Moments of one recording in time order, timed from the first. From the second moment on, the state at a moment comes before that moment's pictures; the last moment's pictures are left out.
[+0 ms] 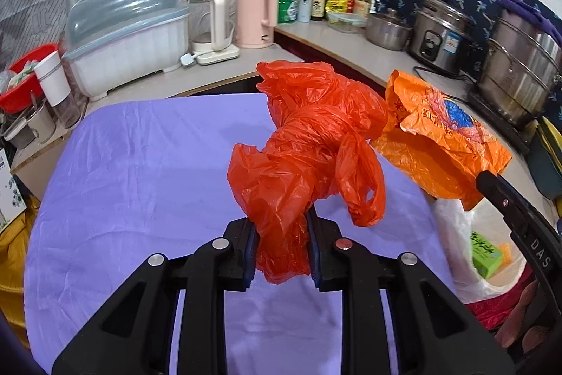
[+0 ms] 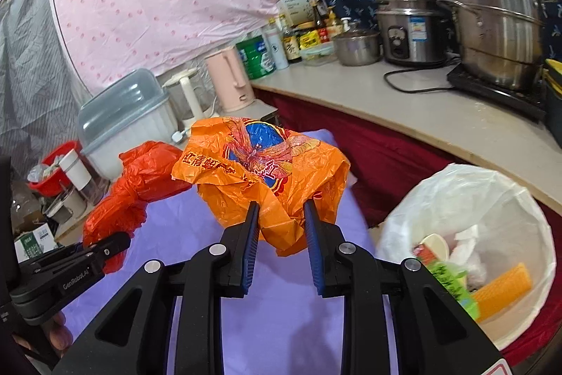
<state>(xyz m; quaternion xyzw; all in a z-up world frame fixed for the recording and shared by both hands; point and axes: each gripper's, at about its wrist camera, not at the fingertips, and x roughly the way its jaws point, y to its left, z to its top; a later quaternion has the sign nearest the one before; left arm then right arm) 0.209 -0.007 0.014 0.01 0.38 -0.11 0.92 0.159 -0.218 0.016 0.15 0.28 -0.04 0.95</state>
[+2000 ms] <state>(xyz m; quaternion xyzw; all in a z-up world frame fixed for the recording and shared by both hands) 0.128 -0.238 -0.023 0.11 0.40 -0.22 0.88 0.059 -0.415 -0.042 0.23 0.30 -0.18 0.91</state>
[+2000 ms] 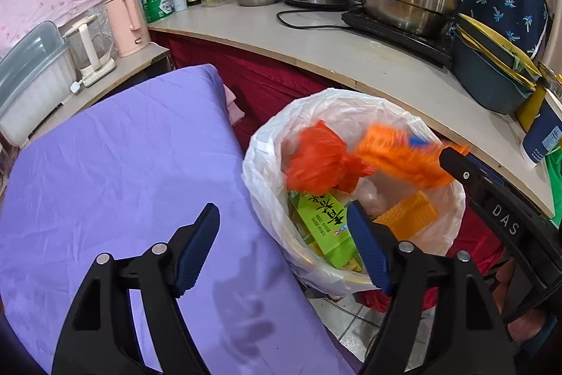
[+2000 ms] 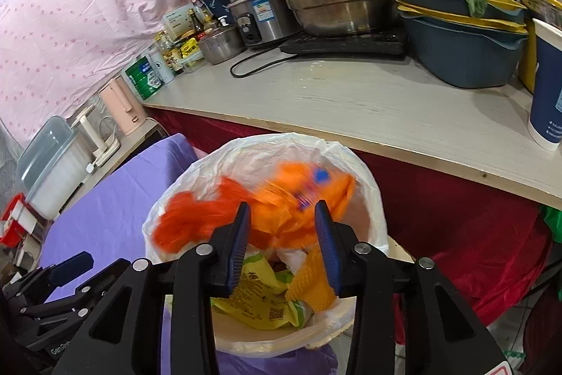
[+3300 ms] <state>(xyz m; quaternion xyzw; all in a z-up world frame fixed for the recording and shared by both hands) 0.099 -0.133 -0.027 0.07 0.43 -0.11 0.89 0.023 -0.309 -0.013 0.13 0.36 -0.15 0.91</state>
